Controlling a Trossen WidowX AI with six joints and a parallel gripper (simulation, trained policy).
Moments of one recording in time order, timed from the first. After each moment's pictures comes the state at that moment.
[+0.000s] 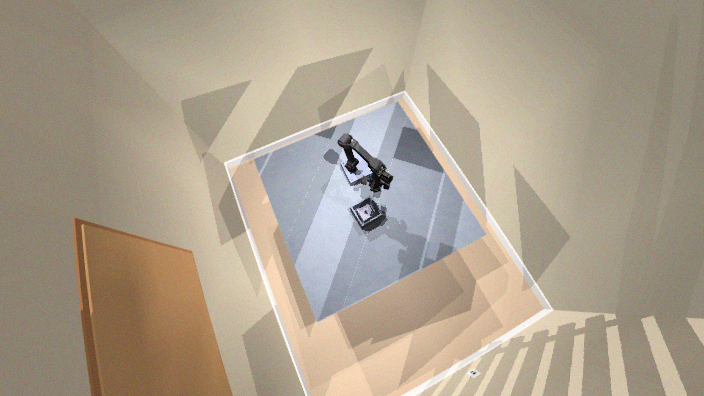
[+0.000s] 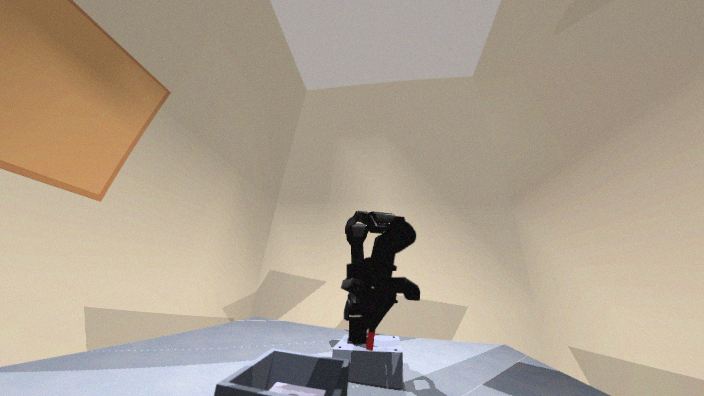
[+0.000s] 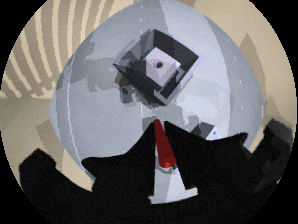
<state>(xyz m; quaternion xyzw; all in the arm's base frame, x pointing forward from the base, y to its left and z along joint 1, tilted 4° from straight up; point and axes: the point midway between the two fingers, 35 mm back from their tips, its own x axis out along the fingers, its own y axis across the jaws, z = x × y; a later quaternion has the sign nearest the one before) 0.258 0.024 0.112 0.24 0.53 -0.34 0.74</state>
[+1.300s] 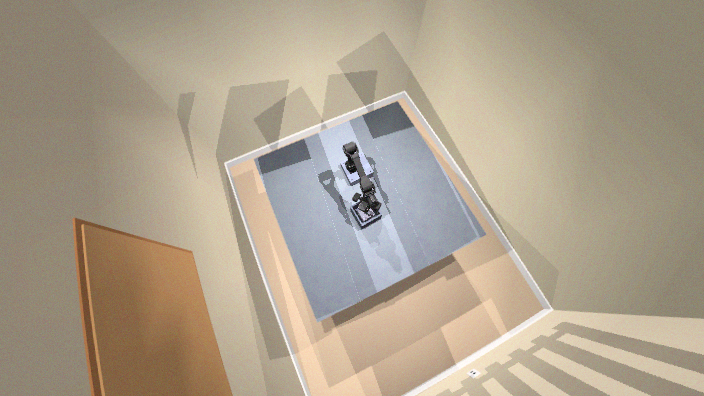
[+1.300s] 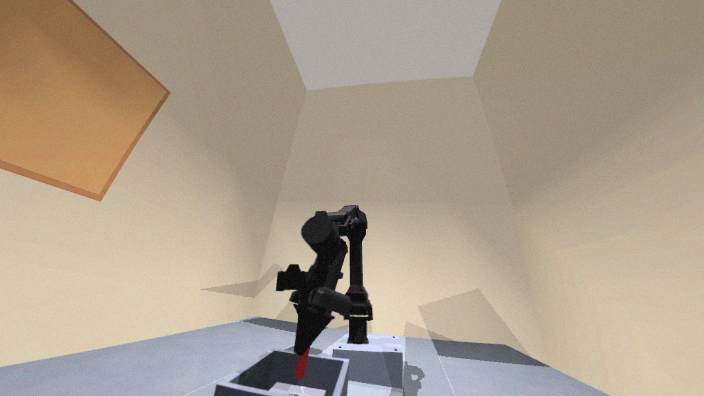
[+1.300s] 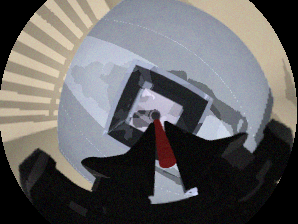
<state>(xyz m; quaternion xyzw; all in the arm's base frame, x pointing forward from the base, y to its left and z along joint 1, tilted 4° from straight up) 0.324 -0.098 0.091 0.32 0.49 -0.40 0.71</state>
